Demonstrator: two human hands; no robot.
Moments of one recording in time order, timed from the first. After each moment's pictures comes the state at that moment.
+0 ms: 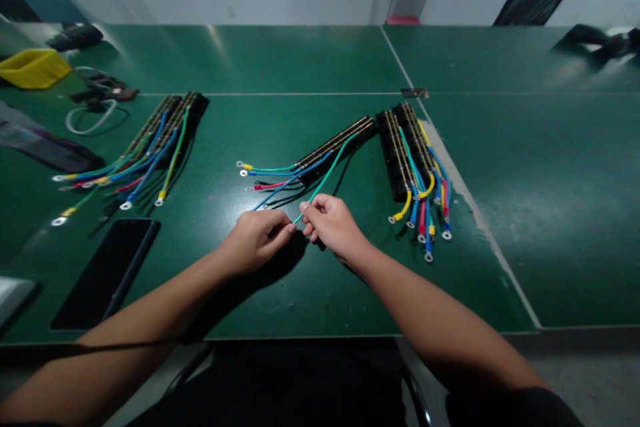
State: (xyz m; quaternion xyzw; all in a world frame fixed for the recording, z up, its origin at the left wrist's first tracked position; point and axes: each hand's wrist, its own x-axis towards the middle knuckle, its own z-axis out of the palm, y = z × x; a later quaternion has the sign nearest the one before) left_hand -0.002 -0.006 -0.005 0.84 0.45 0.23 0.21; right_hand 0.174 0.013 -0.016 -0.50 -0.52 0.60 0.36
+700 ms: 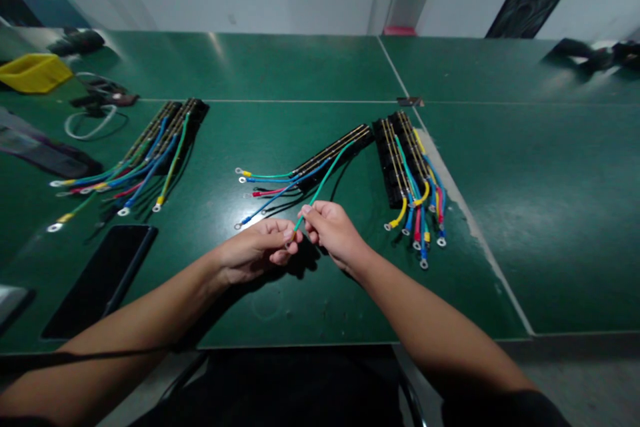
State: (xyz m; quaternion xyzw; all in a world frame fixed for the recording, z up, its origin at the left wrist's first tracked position) left_hand 0.008 -0.004 -0.007 0.31 0.34 0.27 0.84; right_hand 0.175 0.014 -0.007 -0.47 -0.43 0.68 0.37
